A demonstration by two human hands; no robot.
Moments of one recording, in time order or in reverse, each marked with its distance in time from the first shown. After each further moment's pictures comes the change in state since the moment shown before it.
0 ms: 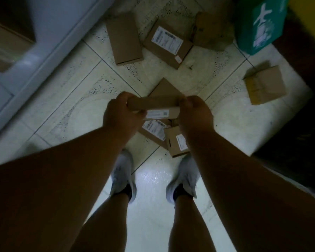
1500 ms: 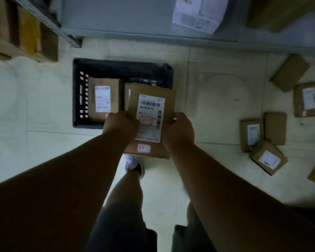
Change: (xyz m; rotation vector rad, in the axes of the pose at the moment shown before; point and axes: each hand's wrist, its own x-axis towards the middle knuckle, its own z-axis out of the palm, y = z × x) left_hand -0.465 -0.448 -0.242 -0.379 0.261 -0.845; right_hand -0.505 0.132 0.386 -0.945 -0.435 -0.407
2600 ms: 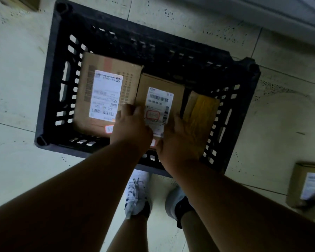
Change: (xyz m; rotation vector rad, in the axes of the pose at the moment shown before) left_hand 0.263 -0.096 0.107 0.084 0.101 0.192; right_hand 0.201 0.030 0.233 -0.823 -0.208 -0.521
